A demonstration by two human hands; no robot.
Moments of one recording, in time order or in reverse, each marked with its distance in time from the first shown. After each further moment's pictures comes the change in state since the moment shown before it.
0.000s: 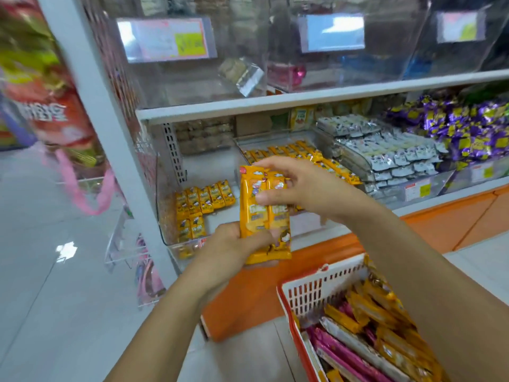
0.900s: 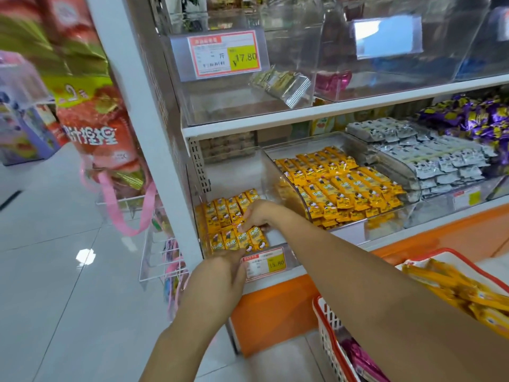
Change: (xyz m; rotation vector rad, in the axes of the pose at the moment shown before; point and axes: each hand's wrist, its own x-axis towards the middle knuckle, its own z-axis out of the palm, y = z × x) left_hand 0.004 -0.035 -0.096 1.226 0.301 0.207; right_hand 0.191 0.099 0.095 -0.404 -0.135 0.622
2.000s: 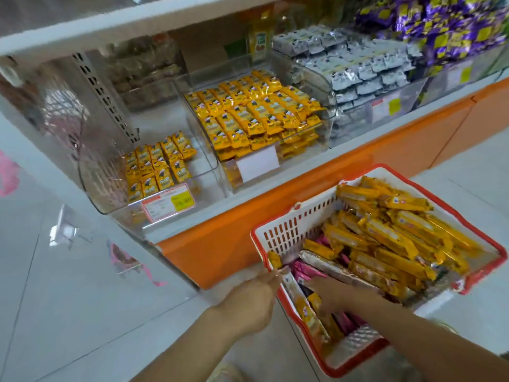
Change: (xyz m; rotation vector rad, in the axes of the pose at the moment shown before) left_hand -0.062 0.090 0.181 0.181 -0.796 0.387; right_hand -0.171 0.342 0.146 -0.280 -0.336 0.087
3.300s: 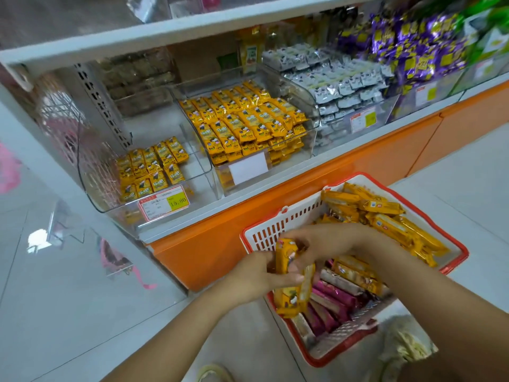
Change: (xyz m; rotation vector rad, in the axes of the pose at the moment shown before) left_hand -0.010 0.036 -0.057 -0.865 0.043 -0.092; right_hand -0.106 -0.047 -0.131 0.537 -0.143 -0.333
